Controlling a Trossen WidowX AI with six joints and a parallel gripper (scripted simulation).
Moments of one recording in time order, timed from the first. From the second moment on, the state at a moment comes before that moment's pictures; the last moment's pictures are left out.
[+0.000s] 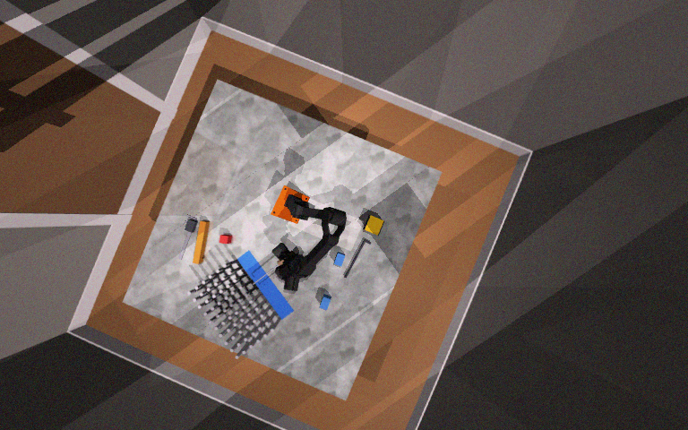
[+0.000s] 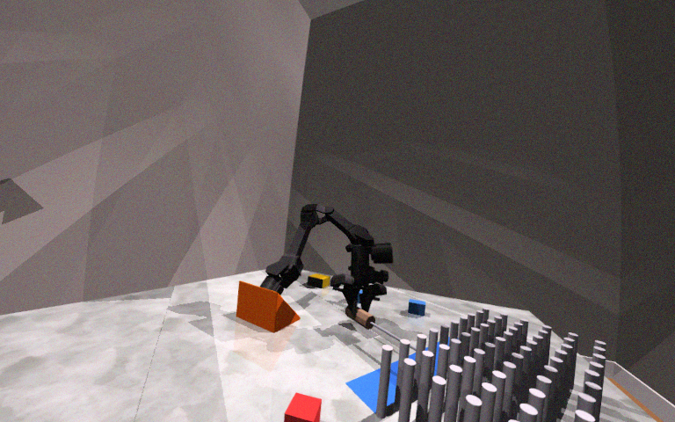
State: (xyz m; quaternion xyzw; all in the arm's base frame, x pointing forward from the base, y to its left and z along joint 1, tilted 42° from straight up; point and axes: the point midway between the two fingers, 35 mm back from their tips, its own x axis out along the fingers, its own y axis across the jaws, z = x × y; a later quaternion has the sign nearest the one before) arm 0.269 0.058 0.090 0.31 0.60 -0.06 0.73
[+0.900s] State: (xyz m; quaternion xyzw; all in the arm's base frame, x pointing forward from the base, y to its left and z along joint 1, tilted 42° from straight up) arm 0.279 0.057 0.081 0.31 0.60 -0.07 0.73
